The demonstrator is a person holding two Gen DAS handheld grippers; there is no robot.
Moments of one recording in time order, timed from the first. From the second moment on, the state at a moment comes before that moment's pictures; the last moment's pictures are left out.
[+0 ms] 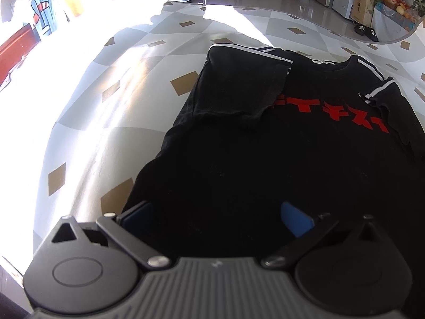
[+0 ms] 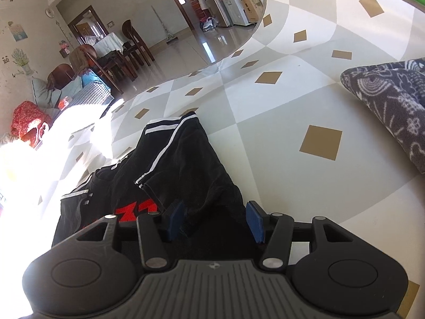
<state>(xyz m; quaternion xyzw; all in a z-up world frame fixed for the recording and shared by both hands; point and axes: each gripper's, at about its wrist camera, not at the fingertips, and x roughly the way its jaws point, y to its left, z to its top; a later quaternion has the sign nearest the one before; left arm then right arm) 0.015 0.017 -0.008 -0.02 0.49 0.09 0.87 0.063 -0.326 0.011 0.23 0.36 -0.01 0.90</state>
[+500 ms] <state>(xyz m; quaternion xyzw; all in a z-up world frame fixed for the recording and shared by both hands) 0.021 0.026 -0.014 -0.05 0.50 0.09 0.86 0.086 -0.299 -0.004 0.17 0.37 0.00 0.91</state>
